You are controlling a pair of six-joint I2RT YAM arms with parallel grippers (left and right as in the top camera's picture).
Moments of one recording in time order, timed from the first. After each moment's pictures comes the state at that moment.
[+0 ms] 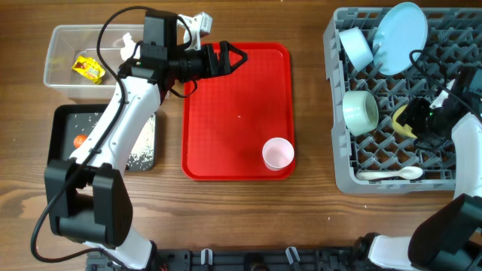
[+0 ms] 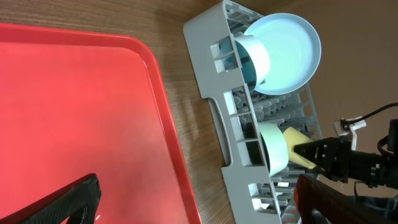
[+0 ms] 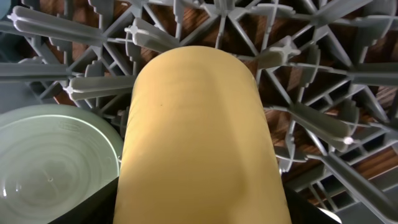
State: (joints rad) left arm -0.21 1.77 1.40 -0.38 0.73 -0.43; right arm -0.45 1.56 1.18 -0.91 -0.10 0.21
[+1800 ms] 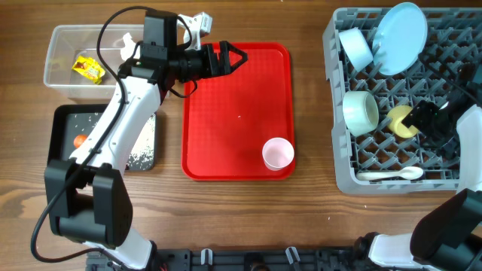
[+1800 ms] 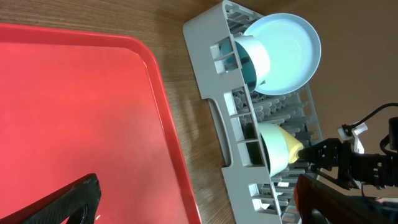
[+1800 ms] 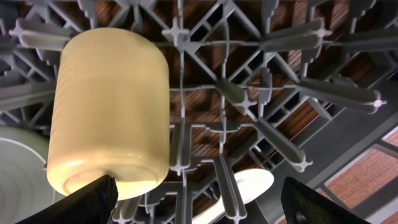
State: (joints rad) left arm -0.21 1.77 1.40 -0.38 0.73 -0.43; right arm -0.45 1.59 1.26 -1.07 0.10 0.32
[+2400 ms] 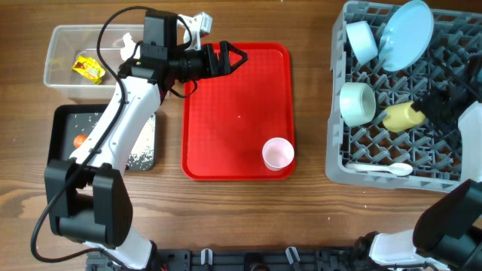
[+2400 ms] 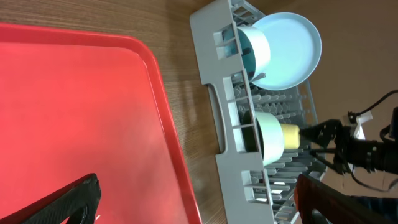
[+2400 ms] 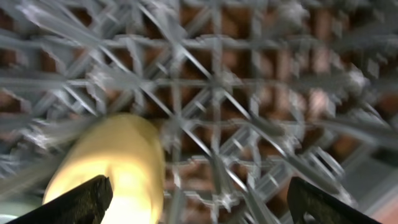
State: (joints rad) left arm -0.21 1.77 1.40 -0.38 0.73 -0.43; right arm -0.47 1.64 1.27 -0.87 0.13 0.41
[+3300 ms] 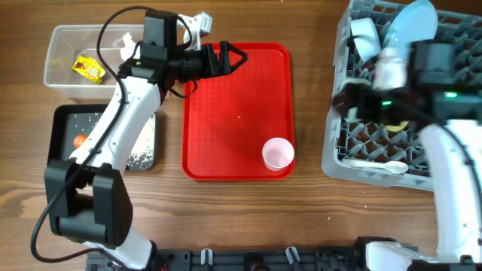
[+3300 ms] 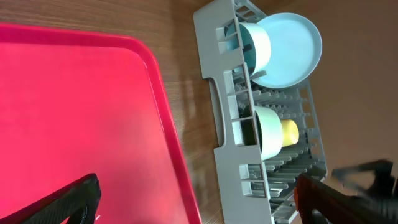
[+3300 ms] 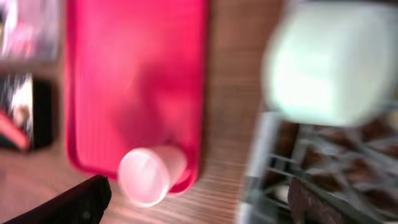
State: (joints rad) left arm -0.21 1.77 1.40 -0.38 0.73 -0.43; right arm 0.01 1.39 1.35 -1.13 -0.36 0.08
